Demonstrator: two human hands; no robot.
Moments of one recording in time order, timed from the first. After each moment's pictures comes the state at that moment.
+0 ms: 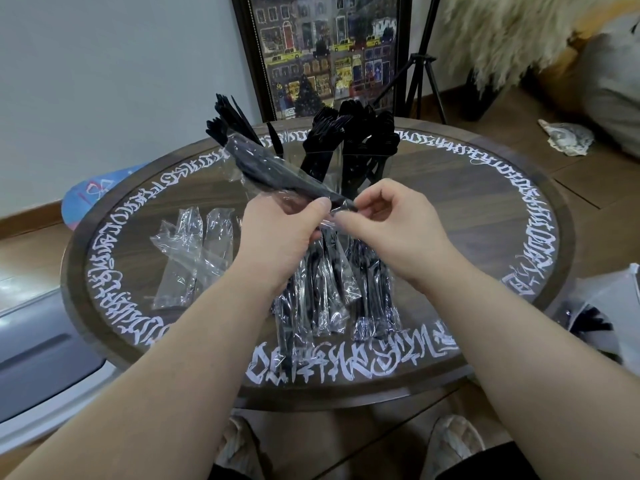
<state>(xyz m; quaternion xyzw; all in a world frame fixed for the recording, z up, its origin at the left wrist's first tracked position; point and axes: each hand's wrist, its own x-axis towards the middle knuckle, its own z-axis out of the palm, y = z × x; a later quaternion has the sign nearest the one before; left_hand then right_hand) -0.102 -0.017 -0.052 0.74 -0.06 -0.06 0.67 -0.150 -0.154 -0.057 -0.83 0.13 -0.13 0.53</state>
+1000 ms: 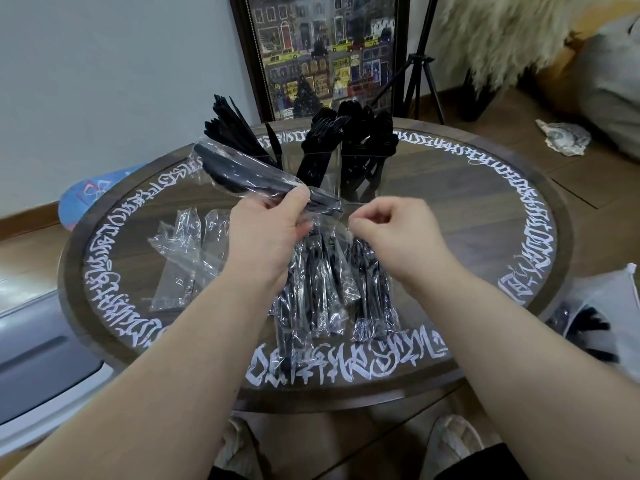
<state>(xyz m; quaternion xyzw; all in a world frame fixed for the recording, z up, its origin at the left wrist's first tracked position) -0.098 -0.020 -0.049 0.66 0.05 -0.05 0.75 -0.147 -0.151 -0.059 -0.81 0.20 -0.13 0.53</state>
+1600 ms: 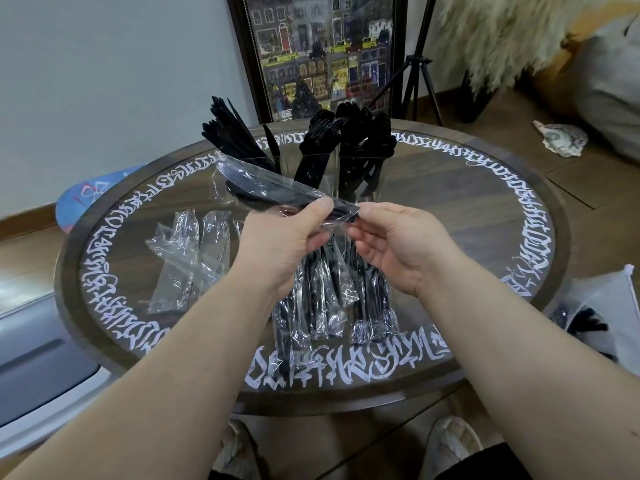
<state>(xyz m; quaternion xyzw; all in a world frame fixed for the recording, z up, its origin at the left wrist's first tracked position) -0.101 -0.023 -0.053 0.61 0.02 -0.14 0.78 -0.143 -0.153 -0.058 -0.51 0.27 -0.03 0.82</state>
